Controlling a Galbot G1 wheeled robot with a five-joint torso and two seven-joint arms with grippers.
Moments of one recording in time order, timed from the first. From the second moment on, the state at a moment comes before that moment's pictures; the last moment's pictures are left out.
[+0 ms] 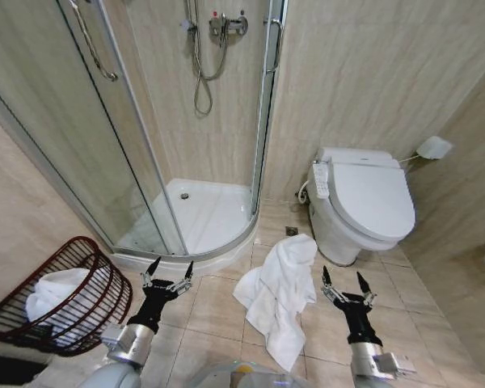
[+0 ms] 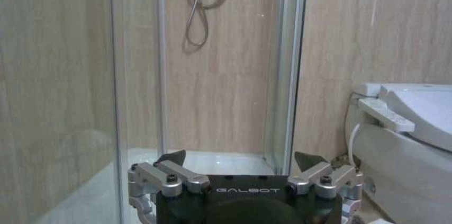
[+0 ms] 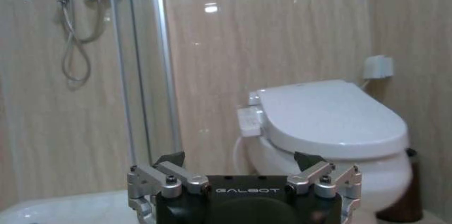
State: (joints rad) left arm 1.93 -1.53 -0.70 -2.42 -0.17 0.06 0.21; right arm -1.86 1.57 0.74 2.12 0.29 0.30 -0.07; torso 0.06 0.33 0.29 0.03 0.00
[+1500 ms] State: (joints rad) left arm 1.93 -1.53 -0.70 -2.42 -0.17 0.06 0.21; right arm -1.39 1.20 0.62 1.27 0.66 0.11 -0.21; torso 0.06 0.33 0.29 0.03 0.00
